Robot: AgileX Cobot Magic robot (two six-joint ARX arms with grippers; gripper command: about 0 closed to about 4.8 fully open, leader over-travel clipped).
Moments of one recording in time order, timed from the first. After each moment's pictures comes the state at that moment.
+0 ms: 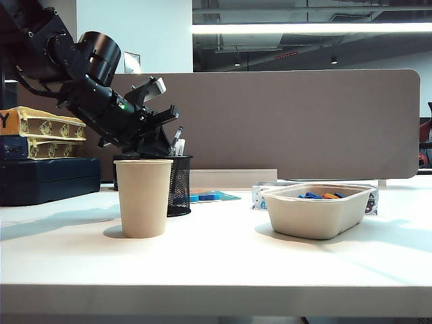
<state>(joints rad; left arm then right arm) -0.28 1.91 1.25 0.20 0.34 -0.04 0.20 1.20 1.30 -0.50 -0.36 -0.15</state>
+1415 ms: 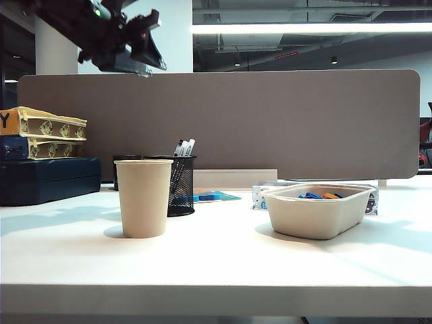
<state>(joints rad) -0.28 1.58 1.24 0.11 0.32 0.02 0.20 1.17 1.30 -0.50 -0.36 -0.16</state>
